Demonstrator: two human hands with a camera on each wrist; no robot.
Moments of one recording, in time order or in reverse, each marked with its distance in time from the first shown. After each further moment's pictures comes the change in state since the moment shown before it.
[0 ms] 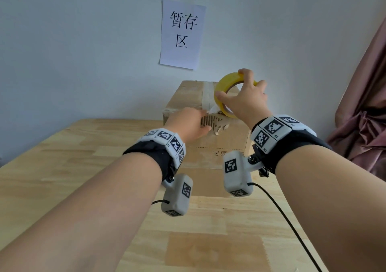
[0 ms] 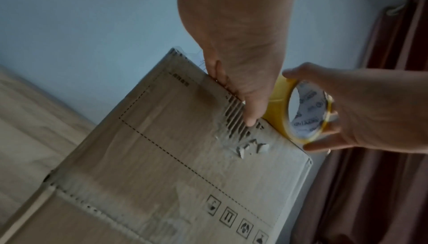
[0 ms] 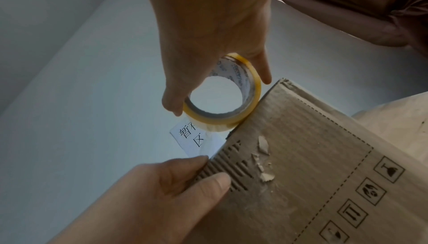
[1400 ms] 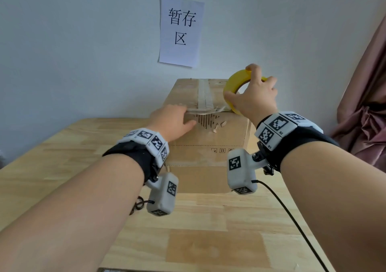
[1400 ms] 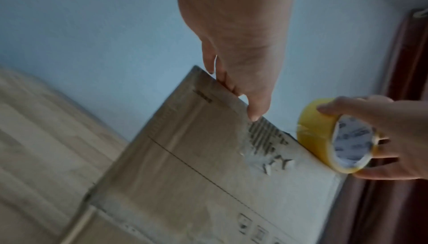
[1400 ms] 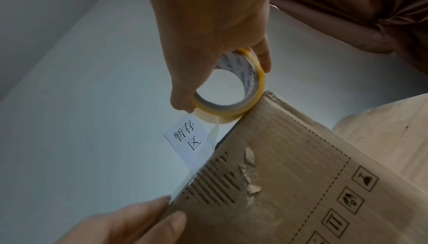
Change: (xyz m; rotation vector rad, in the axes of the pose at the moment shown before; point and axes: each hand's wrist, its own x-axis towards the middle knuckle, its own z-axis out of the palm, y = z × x) left_hand -0.013 -0.023 0.001 0.072 0.097 -0.091; right_hand -0.001 0.012 -0.011 -0.071 0.068 0.003
